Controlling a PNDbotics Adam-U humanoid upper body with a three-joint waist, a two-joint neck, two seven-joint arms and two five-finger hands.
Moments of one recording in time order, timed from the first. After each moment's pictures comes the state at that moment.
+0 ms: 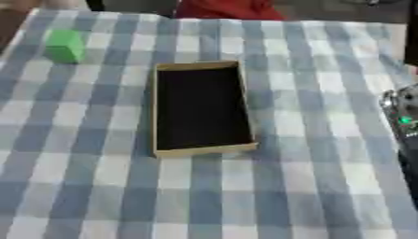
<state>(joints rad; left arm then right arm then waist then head) -0.34 0.62 0.10 -1.99 0.14 -0.28 0.41 -0.41 -0.60 -0.10 -1.98 0.47 0.12 -0.78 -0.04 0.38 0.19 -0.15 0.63</state>
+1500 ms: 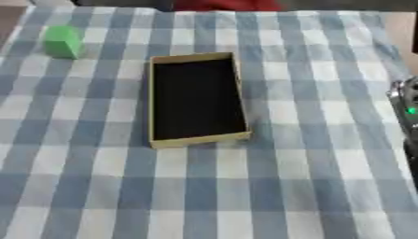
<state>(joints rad) -0.25 0.87 0.10 -1.99 -0.07 -0.18 0.48 -0.39 -0.60 -0.11 -1.98 0.48 0.12 -0.78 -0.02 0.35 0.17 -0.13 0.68</state>
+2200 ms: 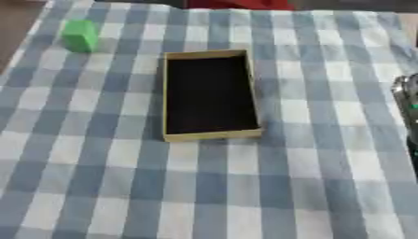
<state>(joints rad) -0.21 0.95 0.10 -1.99 -0.18 -0.07 0.46 -0.38 -0.60 -0.11 -1.98 0.49 0.12 -0.77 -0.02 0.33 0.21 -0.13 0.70</state>
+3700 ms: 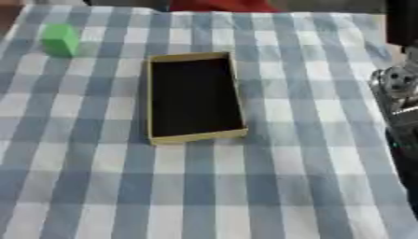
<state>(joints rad) -0.55 1.06 -0.03 -1.54 -0.49 -0.18 -0.17 -0.39 -0.61 -0.10 -1.98 0.50 0.10 -0.72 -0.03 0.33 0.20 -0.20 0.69</state>
